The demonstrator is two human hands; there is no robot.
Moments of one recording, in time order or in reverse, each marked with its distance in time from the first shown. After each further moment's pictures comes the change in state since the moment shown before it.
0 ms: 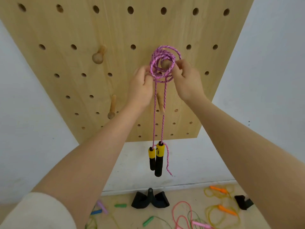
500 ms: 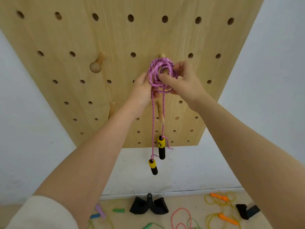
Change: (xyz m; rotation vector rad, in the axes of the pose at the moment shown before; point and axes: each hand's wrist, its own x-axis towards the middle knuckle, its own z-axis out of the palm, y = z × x) left_hand 0.019 0.008 0.006 -0.333 -0.138 -0.289; right_hand 0.022 -0.002 -0.005 0.339 -0.230 0.119
